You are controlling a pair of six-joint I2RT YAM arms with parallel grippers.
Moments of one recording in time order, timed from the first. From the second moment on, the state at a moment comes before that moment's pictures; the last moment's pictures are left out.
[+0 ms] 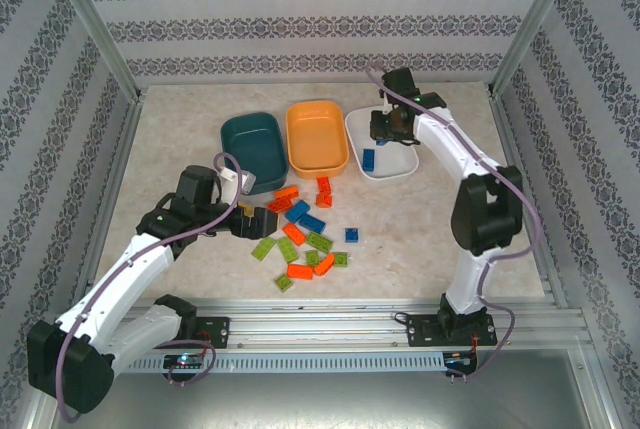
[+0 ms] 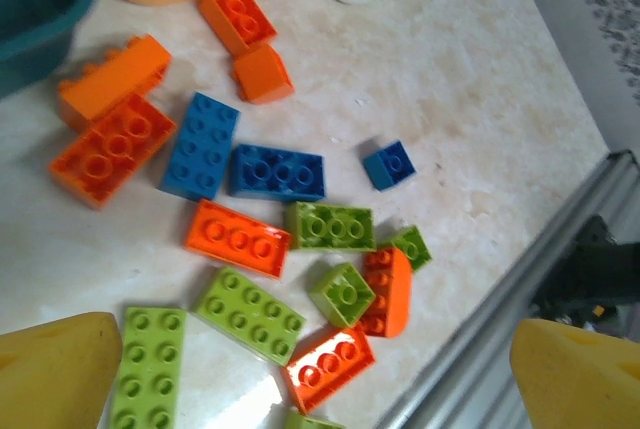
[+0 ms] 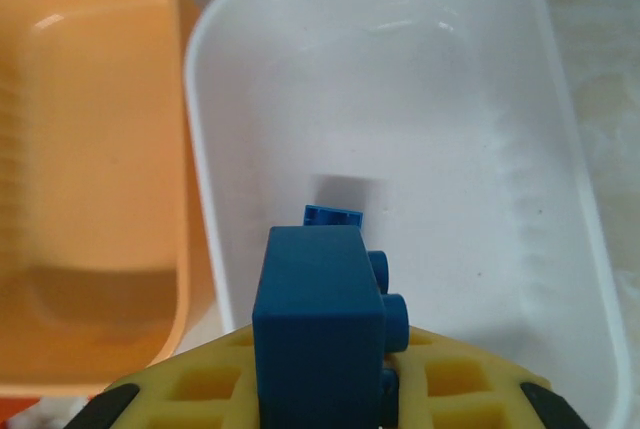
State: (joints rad) left arm -0.33 0.97 0.73 -0.55 0.57 -0.24; right arm 0.27 1.92 1.68 -0.81 -0.03 0.30
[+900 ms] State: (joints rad) left arm -0.37 0.90 0.64 -0.44 0.59 -0.27; right arm 0.22 2.06 1.67 -0.83 -0.05 0.30
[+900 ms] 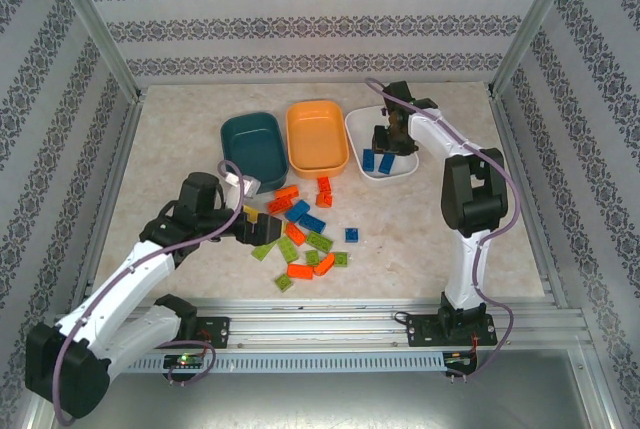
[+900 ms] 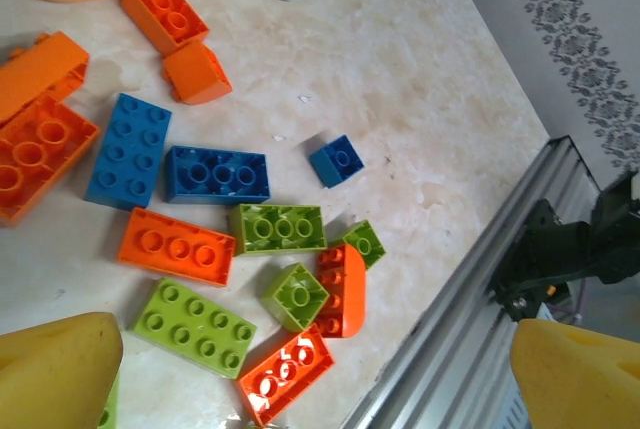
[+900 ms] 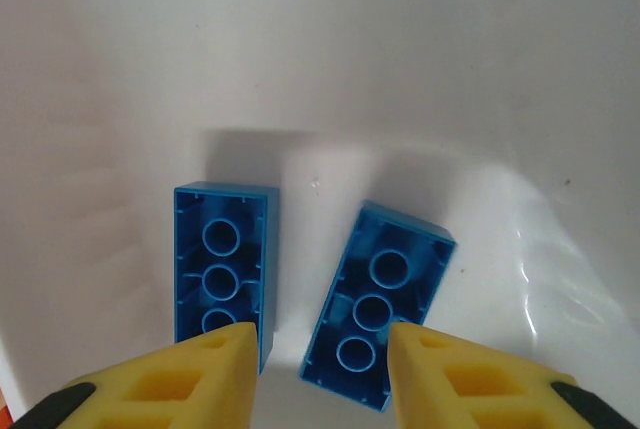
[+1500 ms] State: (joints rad) left arm -0.37 0.68 0.56 -0.39 0.35 -0.23; right arm 0.49 1.55 1.17 -0.77 -0.06 0.39
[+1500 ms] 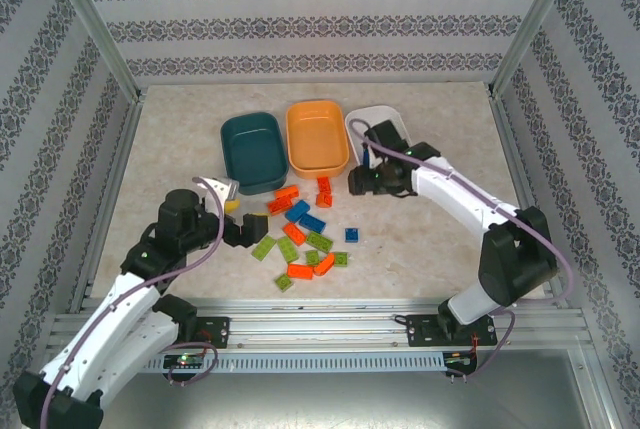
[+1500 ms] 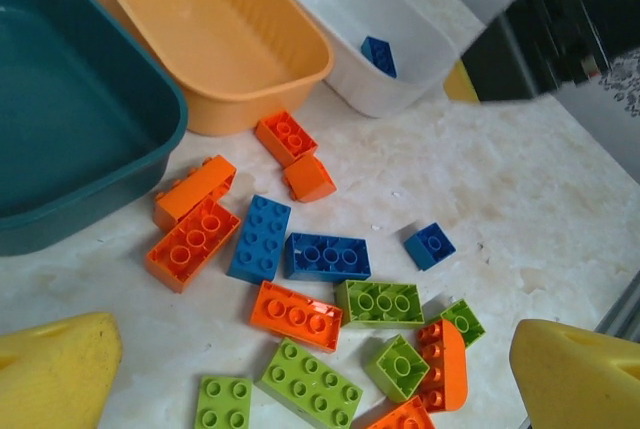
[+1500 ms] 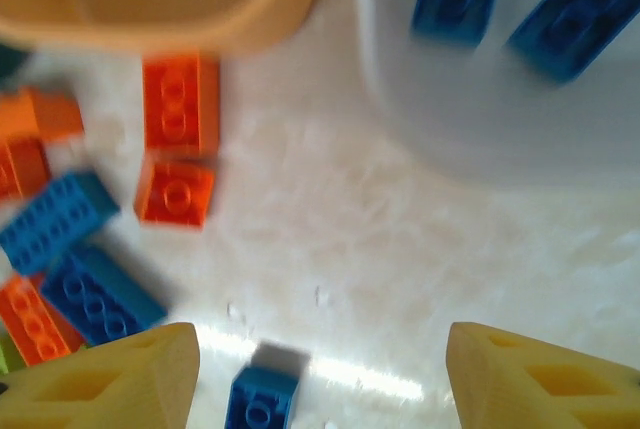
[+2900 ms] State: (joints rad) left arm -0.37 0.76 0.60 -0.41 0.40 -0.24; right arm 0.71 1.73 1.01 -0.66 0.00 0.58
